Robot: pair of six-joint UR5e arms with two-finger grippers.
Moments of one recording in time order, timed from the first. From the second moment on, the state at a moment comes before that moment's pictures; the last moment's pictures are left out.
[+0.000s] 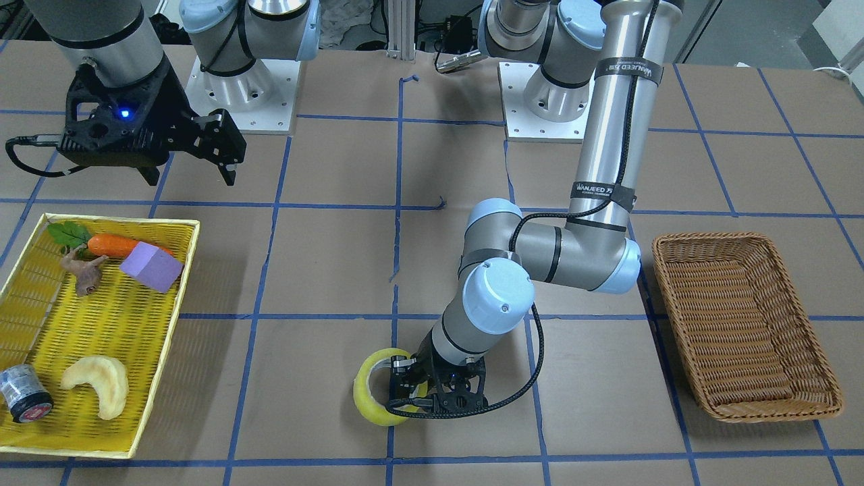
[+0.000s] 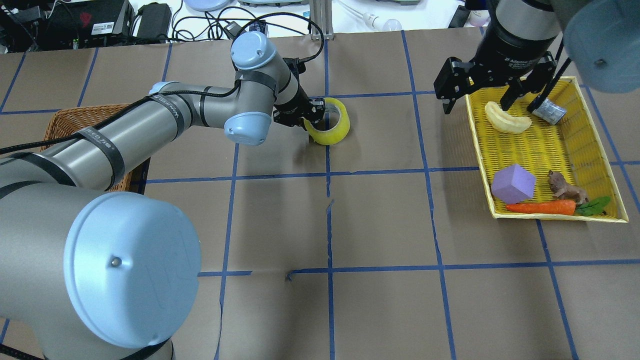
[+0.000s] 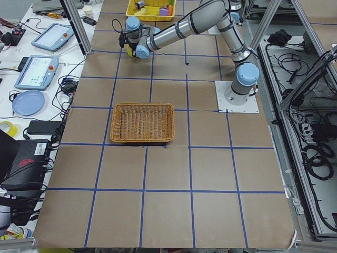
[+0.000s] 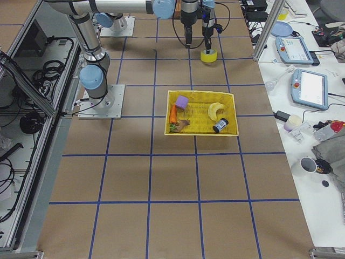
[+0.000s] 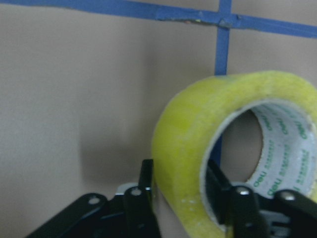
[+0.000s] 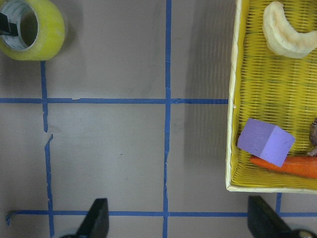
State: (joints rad) left arm -1.77 -2.25 -1.50 -0.81 1.35 -0.28; right arm 1.56 -1.57 1.57 -1.60 -1.56 -0.03
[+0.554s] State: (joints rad) left arm -1.69 -2.13 -1.50 -1.01 1.48 -0.17; right arm 1.56 -1.57 1.57 -1.60 -1.56 -0.03
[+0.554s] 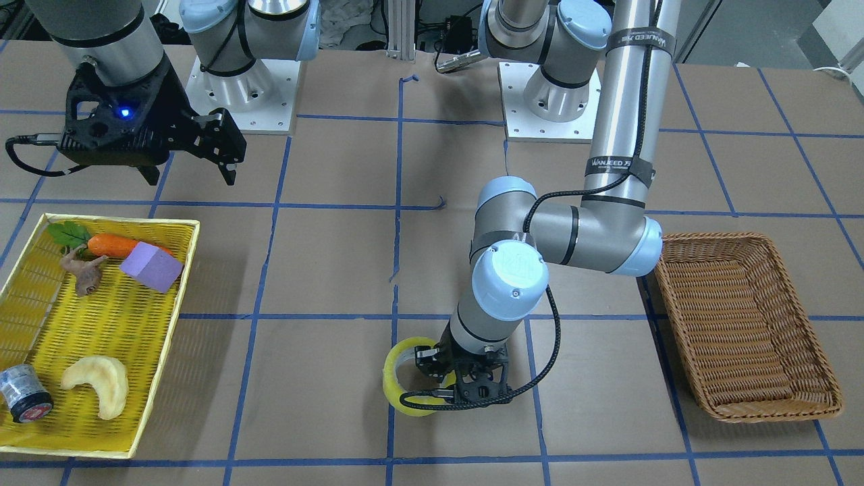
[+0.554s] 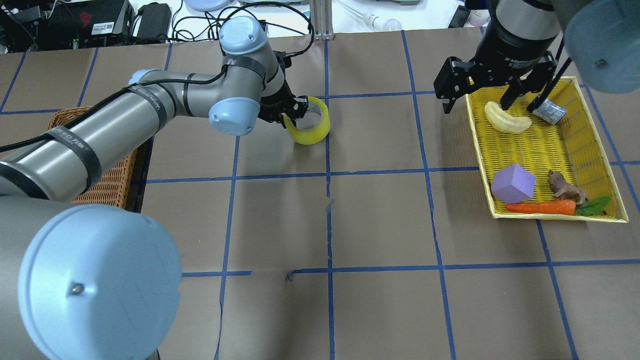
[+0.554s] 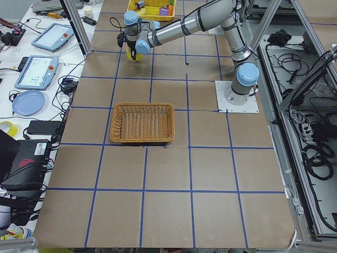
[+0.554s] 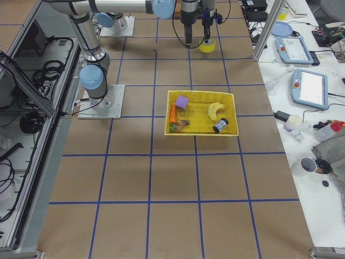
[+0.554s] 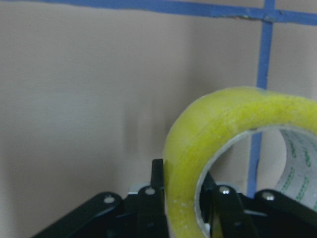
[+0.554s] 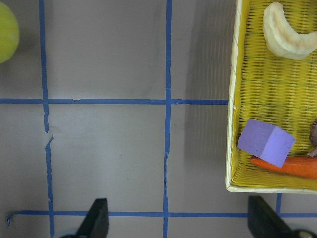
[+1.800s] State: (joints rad) left arm -1.01 -1.87 -1.61 -1.35 1.55 0.46; right arm 1.56 -1.57 1.57 -1.60 -1.56 -0.03
